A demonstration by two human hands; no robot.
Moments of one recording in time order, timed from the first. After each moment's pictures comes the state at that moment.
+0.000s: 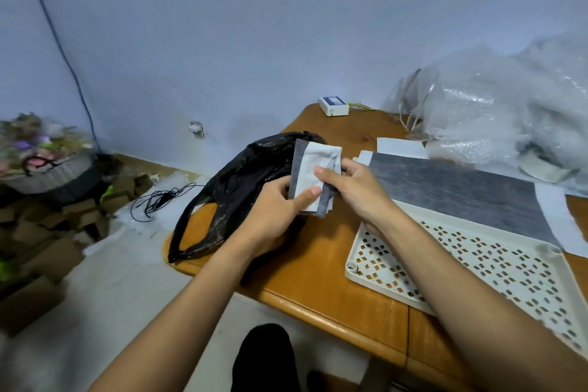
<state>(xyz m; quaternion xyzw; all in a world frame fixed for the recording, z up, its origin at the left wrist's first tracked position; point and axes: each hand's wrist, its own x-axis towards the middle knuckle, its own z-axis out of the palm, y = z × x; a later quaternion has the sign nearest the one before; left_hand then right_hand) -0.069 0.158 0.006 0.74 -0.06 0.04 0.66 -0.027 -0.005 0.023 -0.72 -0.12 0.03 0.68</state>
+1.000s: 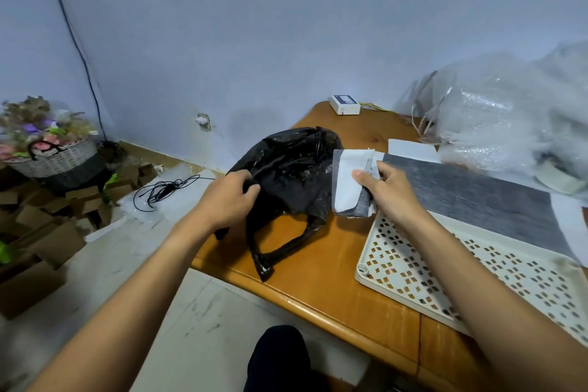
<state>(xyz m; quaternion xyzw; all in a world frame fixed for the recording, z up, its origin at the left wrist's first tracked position) -0.050 0.260 0.003 0.97 0.01 0.10 0.22 -0.006 -0.032 0.003 -0.78 -0.08 -0.05 0.61</state>
